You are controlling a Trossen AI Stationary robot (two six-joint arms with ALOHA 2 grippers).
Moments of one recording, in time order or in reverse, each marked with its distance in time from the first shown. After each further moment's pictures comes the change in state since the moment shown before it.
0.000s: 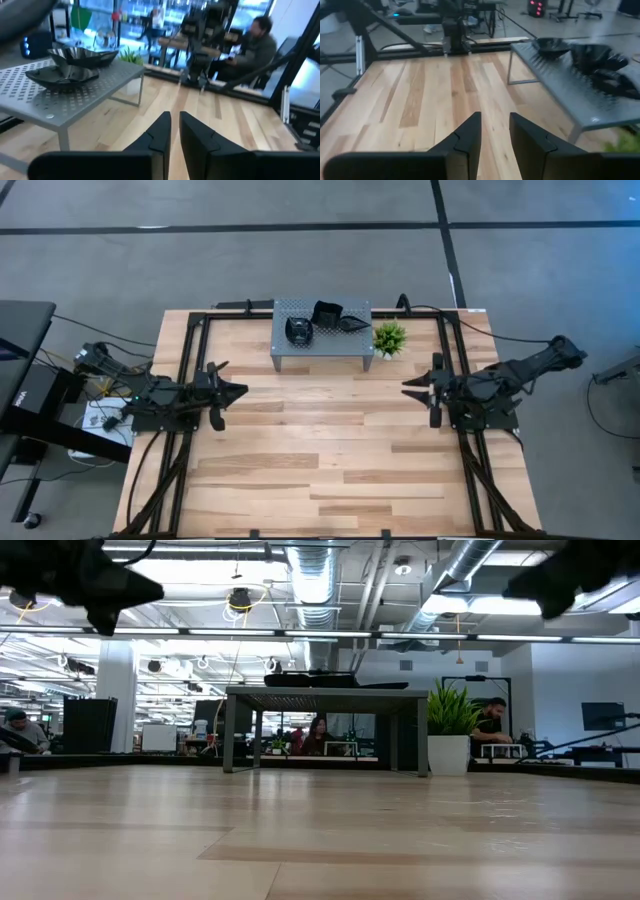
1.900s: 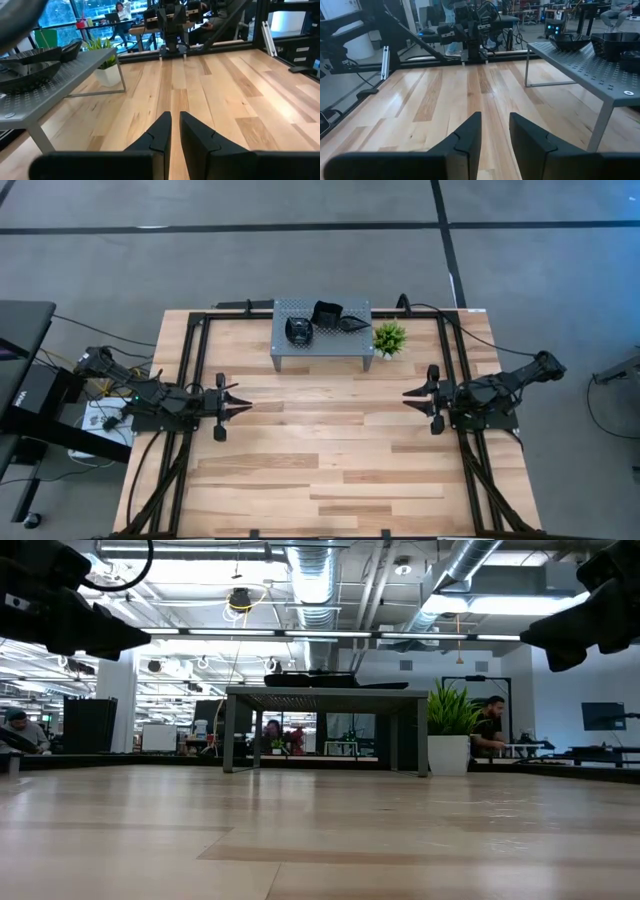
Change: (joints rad) left arm 0.010 -0.104 -0.230 0.083 0.173 0.296; right arm -0.010 -0.427 -0.411 0.182 -0.096 -0.085
